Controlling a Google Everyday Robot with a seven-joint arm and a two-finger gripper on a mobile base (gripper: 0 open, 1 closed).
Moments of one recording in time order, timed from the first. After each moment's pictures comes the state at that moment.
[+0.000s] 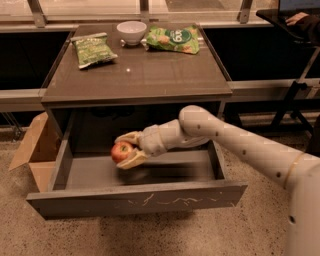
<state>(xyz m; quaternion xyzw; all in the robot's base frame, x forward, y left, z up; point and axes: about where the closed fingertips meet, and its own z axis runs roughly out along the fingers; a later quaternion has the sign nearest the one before) 0.581 0.107 0.665 -0.66 0.51 0.36 0.42</state>
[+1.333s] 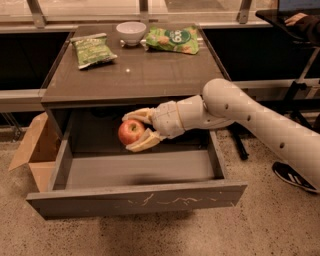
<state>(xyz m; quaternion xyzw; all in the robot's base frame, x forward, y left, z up) 0.559 0.066 0.781 -0.69 0.46 0.31 0.46</state>
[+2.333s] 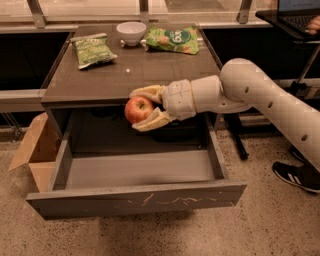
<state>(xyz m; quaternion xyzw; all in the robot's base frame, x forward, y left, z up) 0.572 0.042 0.851 -0.68 0.45 0.28 0.51</state>
